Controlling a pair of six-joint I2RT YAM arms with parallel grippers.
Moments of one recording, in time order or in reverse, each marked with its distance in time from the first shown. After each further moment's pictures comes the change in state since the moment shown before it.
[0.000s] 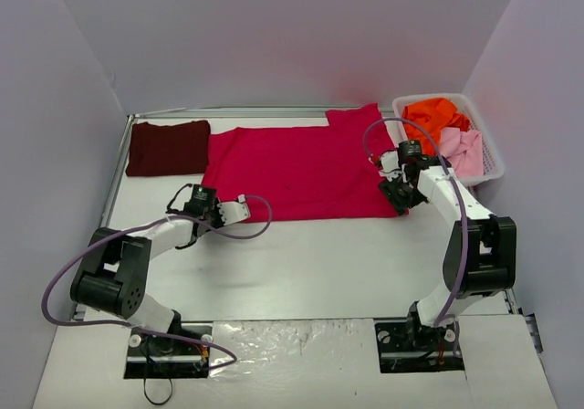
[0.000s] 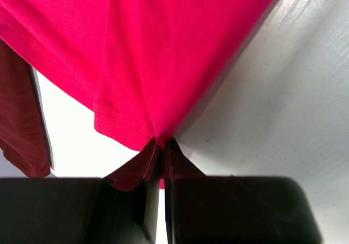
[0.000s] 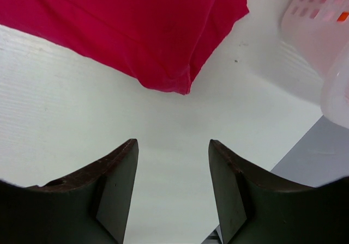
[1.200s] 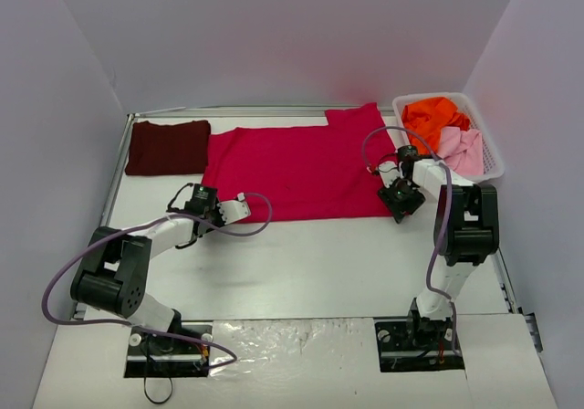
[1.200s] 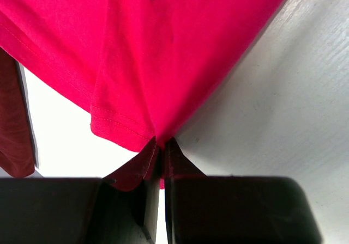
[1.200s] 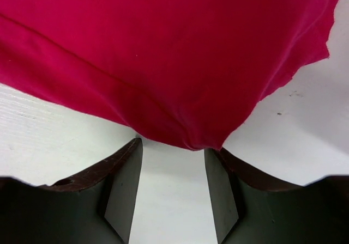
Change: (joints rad) left arm -0.008 -0.001 0.009 -0.036 0.004 -0.065; right arm -0.068 0.259 0.043 0.030 -0.097 -0.091
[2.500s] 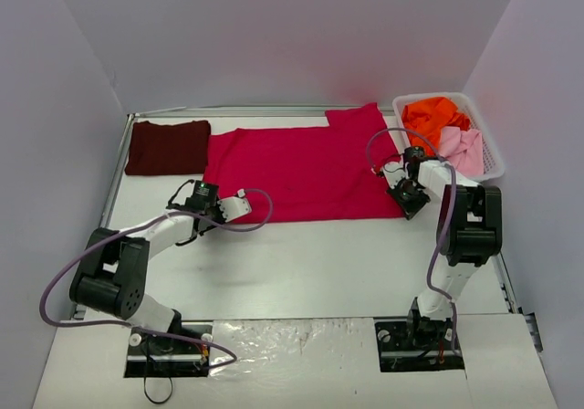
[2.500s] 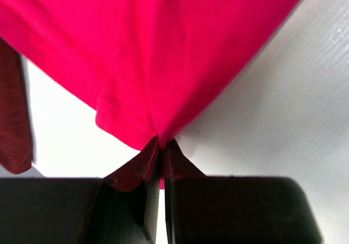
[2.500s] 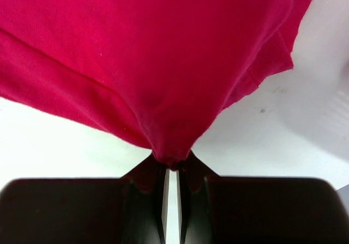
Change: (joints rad) left arm -0.010 -0.002 0.044 -0.072 0.000 -0.043; right arm -0.051 0.007 -0.004 0.026 -0.003 -0.076
